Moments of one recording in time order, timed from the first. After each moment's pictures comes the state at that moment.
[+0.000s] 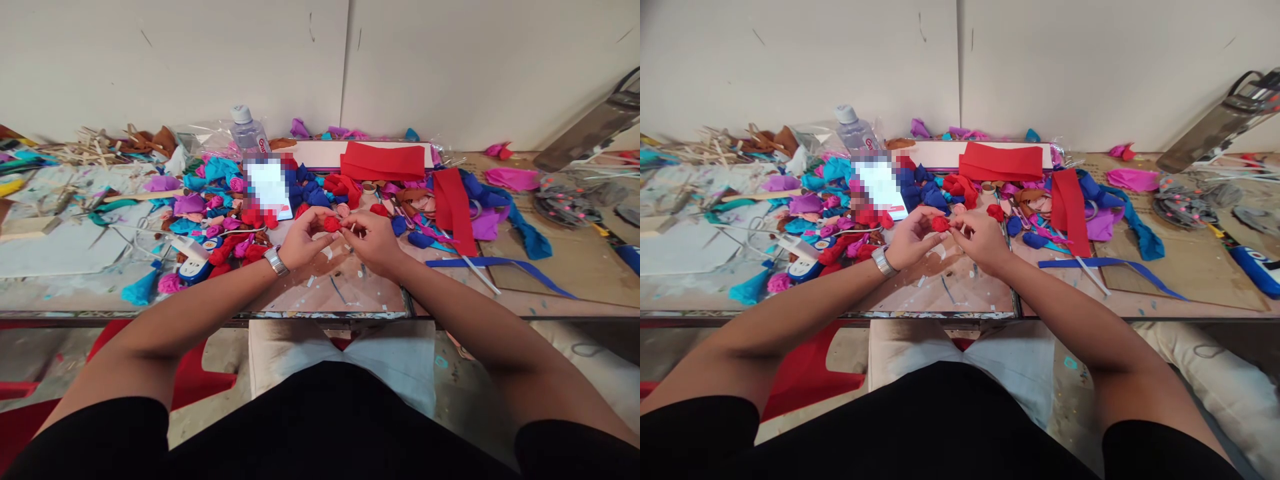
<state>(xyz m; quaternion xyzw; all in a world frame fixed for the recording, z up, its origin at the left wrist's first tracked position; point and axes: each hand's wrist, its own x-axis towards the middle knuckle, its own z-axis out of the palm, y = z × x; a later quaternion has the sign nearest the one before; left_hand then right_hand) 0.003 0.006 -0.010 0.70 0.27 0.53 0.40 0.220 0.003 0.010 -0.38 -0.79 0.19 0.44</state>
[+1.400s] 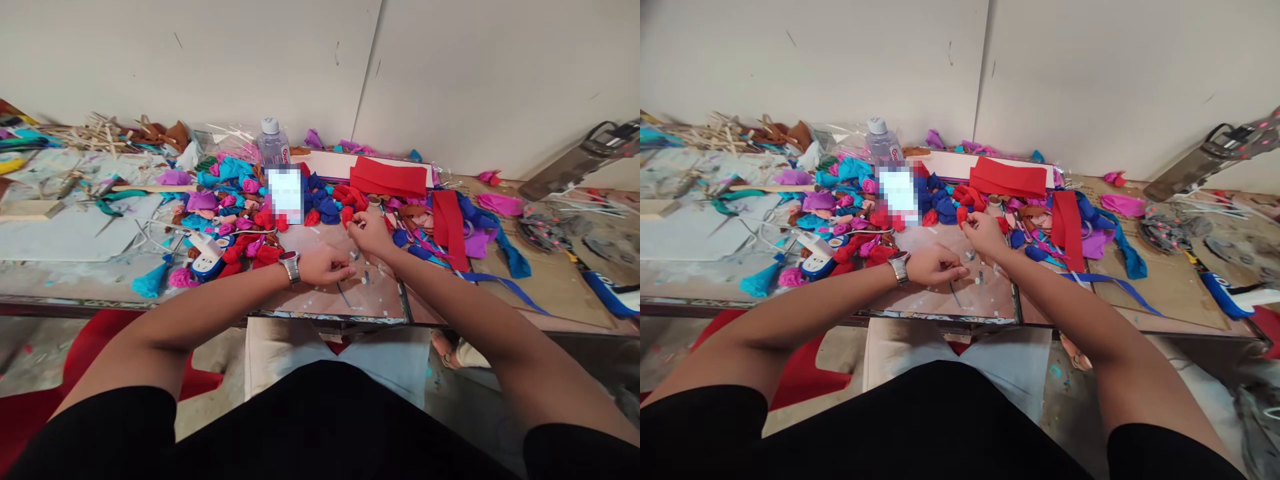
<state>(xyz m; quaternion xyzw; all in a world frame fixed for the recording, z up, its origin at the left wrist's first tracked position) 0.000 -0.018 0.013 0.90 0.27 0.24 0.25 0.202 0.051 0.009 -0.55 -0.72 0.24 0.35</state>
